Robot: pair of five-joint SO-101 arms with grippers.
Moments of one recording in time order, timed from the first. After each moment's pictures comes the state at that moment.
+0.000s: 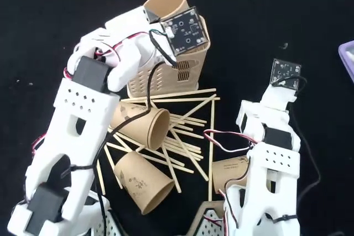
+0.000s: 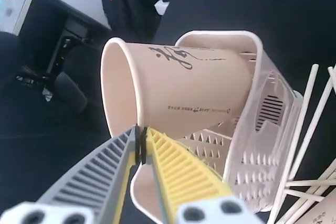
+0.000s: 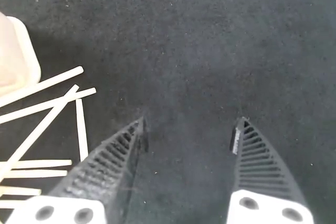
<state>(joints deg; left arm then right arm) 17.3 -18.3 -5.8 59.6 -54.1 15.9 -48.4 65.4 44.1 -1.7</state>
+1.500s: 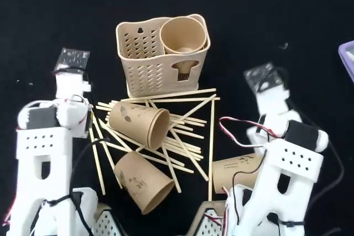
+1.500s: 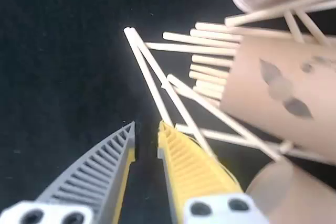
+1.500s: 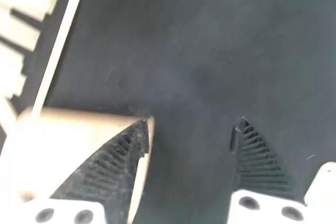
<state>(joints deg) -12.2 -44.4 45.8 70.2 -14.9 23.5 -48.4 47.2 82.8 42.4</state>
